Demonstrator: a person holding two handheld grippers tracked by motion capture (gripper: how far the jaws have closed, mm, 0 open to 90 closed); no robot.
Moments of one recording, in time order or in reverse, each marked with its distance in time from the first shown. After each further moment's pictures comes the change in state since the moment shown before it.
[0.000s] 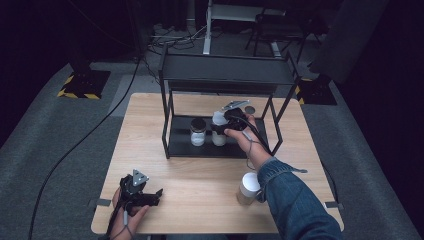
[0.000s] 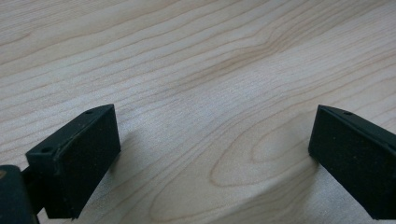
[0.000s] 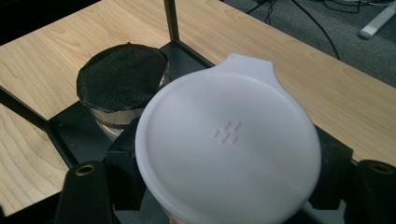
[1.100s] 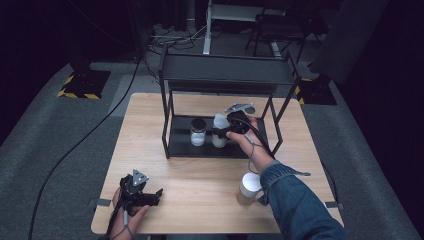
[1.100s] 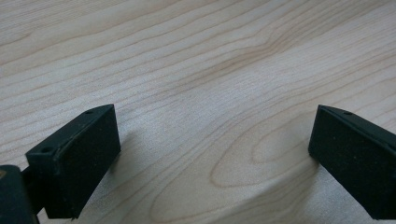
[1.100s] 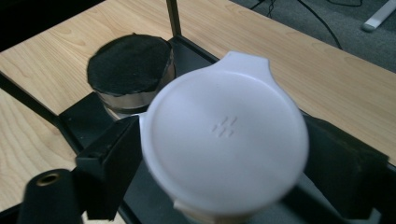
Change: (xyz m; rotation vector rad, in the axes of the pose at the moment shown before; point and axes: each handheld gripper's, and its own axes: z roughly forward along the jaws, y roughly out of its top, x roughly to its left) left arm 0.000 0.000 0.000 -0.003 0.001 -0.003; right arm 0.001 -0.009 -0.012 -0.008 0.014 0.036
